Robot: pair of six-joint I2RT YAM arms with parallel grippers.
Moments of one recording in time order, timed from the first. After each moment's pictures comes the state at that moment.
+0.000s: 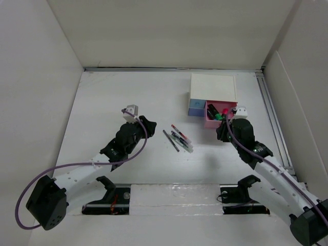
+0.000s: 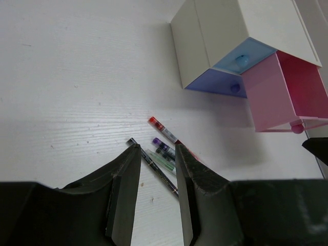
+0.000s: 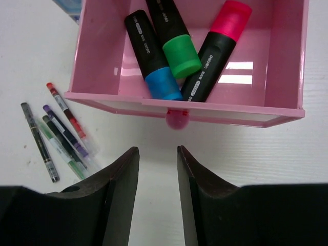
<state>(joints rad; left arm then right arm) -0.70 0.96 0.45 0.26 -0.26 -0.62 0.43 0.78 0.56 -0.29 0.23 0.38</state>
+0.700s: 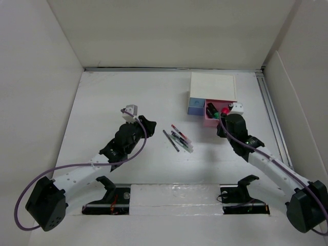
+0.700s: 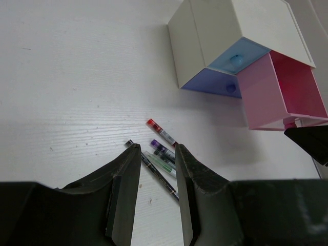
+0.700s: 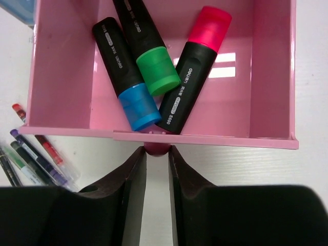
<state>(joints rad) -0.70 0.95 0.45 0.26 -0.26 -0.62 0.43 0.96 0.57 -0.18 0.34 0.38</state>
